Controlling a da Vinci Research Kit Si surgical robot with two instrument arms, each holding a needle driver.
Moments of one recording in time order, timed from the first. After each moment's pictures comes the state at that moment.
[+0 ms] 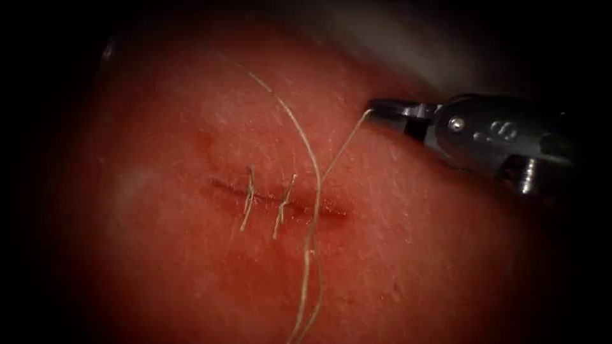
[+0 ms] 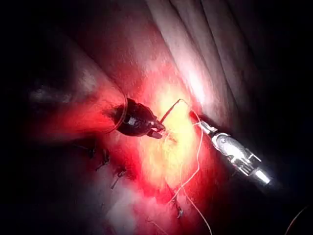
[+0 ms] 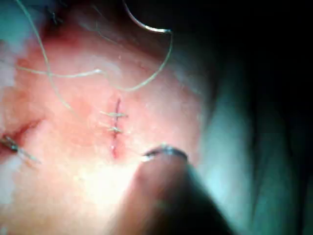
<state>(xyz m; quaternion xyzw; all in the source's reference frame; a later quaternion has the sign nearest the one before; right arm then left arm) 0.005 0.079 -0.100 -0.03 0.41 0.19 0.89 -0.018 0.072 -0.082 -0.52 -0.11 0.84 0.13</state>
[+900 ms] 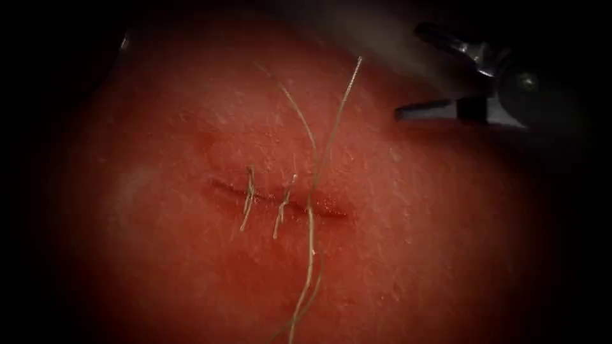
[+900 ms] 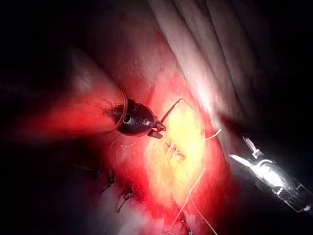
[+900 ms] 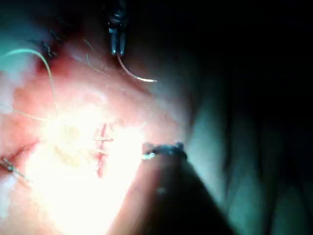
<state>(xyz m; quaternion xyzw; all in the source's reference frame) 0.001 0.082 -0.109 -0.04 0.42 0.25 0.87 -0.017 0.073 -0.076 -0.51 -0.09 0.85 0.13</state>
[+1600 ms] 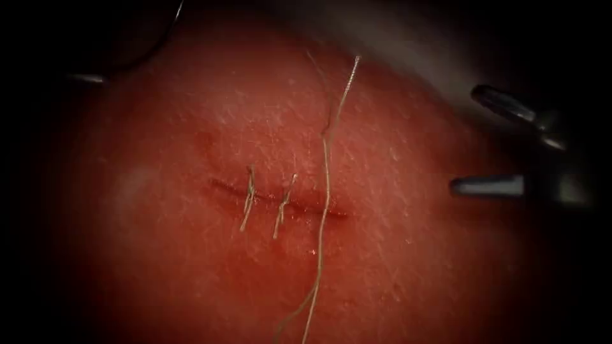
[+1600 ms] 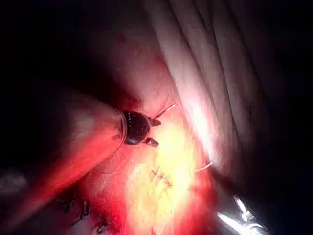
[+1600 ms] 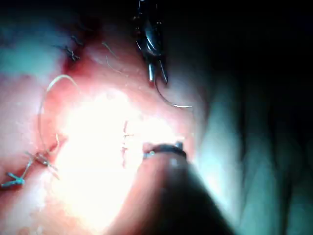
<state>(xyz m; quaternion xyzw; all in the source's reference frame) 0.000 0.077 -0.111 -0.06 0.44 0.27 0.85 -0.019 0.078 -0.073 -0.45 -0.17 0.81 0.34</state>
